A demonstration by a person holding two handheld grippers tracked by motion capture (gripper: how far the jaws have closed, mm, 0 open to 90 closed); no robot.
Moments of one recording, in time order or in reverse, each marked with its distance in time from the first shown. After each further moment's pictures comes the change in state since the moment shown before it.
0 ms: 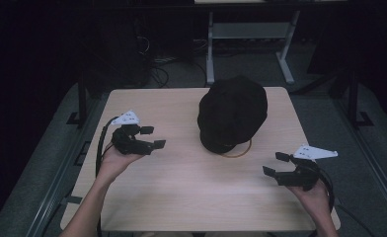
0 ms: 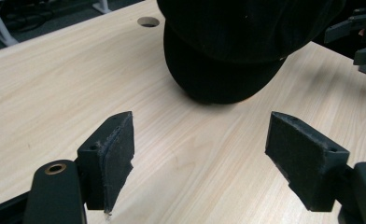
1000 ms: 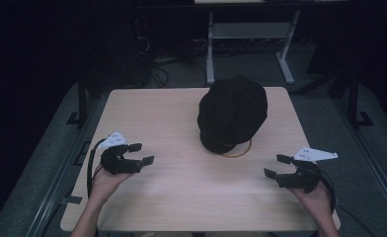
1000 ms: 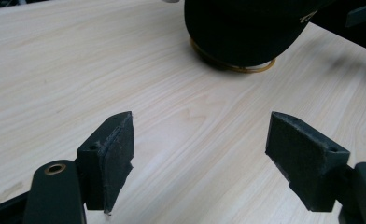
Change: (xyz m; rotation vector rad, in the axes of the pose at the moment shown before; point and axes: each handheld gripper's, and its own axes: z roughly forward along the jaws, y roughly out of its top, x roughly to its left) left arm 0.000 -0.064 -0.020 -0.020 0.067 -0.076; right arm -0.001 -0.006 -0.001 0.025 -0.008 -0.003
